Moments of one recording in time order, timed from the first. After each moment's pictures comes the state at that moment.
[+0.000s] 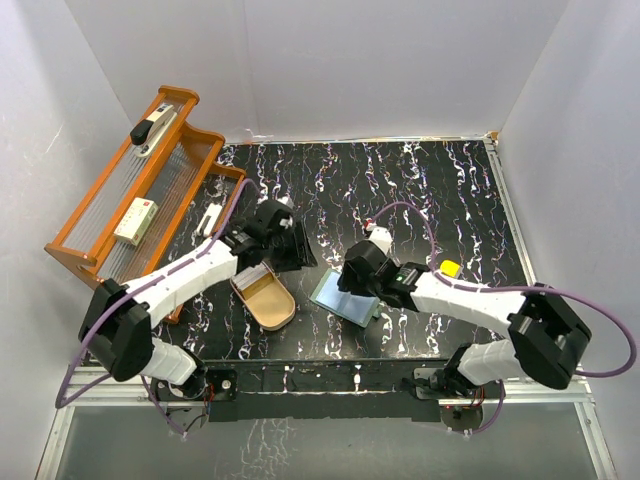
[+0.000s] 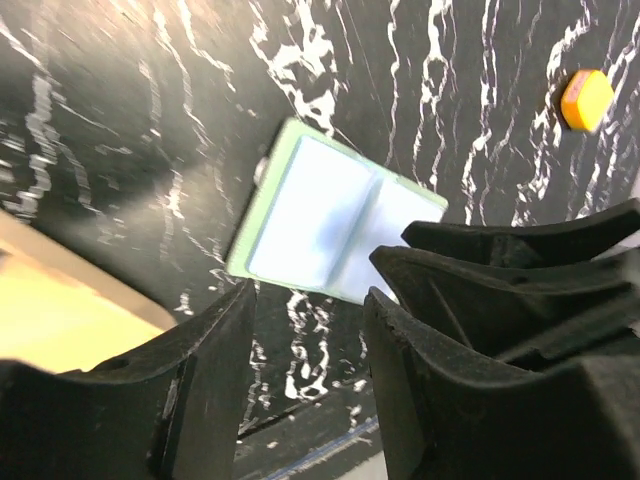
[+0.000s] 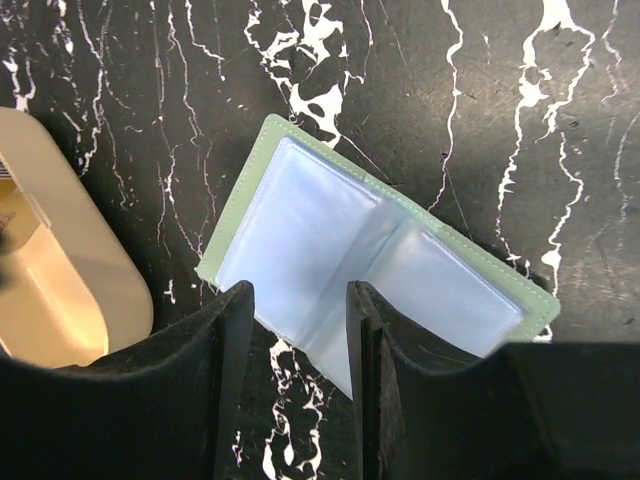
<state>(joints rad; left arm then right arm) -0.70 1.44 0.99 -0.45 0.14 -0.84 0.86 1.31 0.73 -0.28 0.28 0.88</state>
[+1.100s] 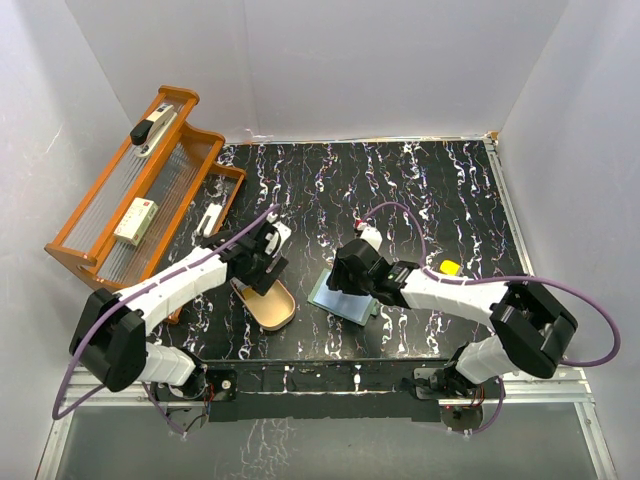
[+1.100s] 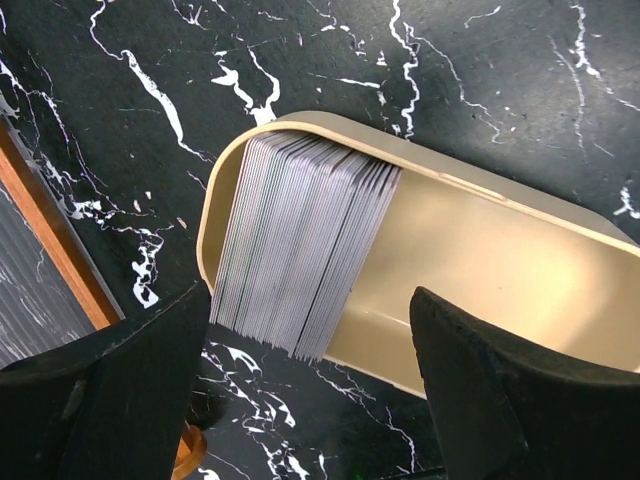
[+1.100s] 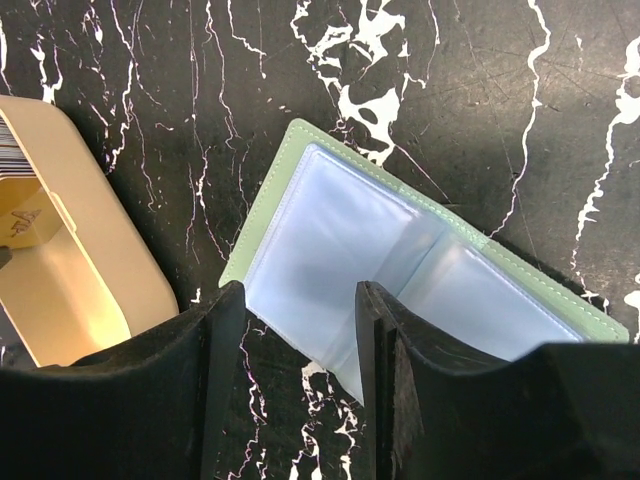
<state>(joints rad) -0.62 1.34 0.91 -0.72 -0.21 0.09 0.86 1.42 0.75 -0.17 0.21 0.89</state>
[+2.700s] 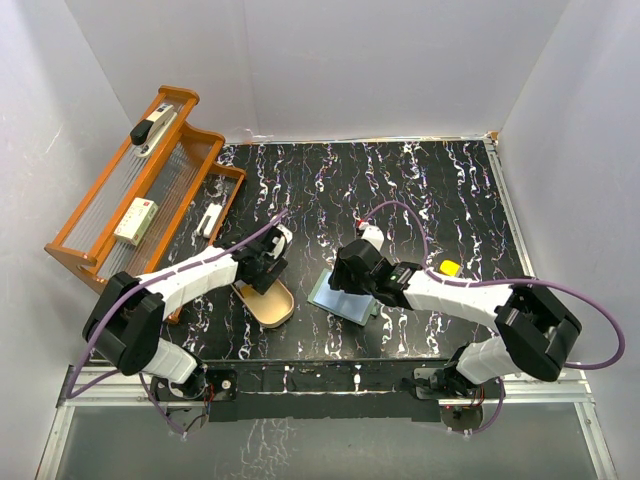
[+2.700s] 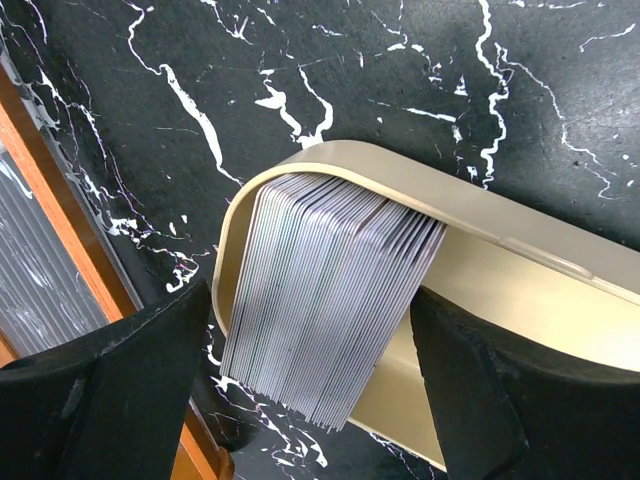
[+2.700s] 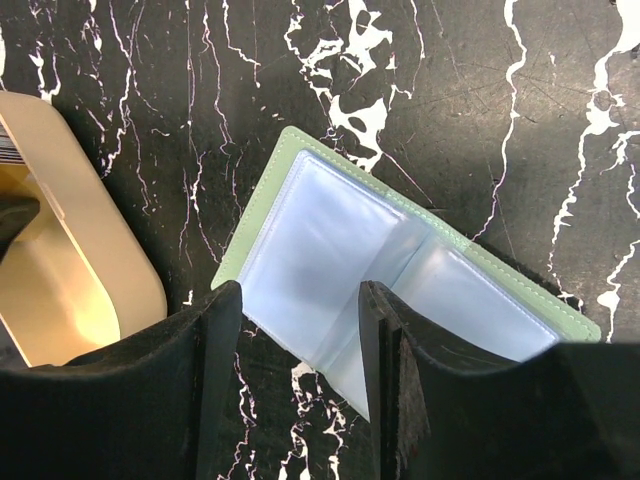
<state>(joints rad) -0.62 1.45 0.85 -0.57 -0.36 0.13 0.86 1.39 0.74 -0.16 0.24 0.87</state>
